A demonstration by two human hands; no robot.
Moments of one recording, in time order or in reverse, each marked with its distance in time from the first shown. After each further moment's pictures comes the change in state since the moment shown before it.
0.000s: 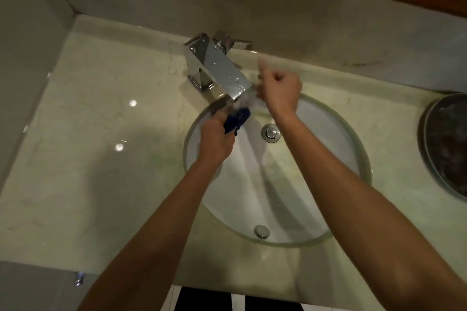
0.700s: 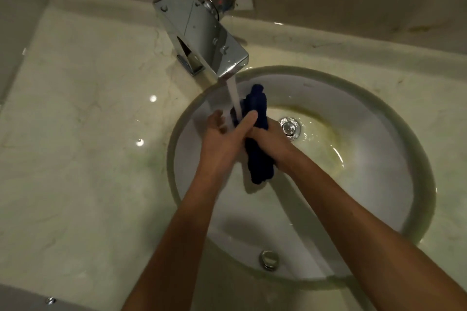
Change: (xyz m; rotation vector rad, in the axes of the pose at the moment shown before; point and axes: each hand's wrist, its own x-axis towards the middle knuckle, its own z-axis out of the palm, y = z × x) left_hand -0.019 0.011 0.028 -0.339 0.050 -0.421; right_hand -0.032 0.127 0.022 0.232 -0.653 0.306
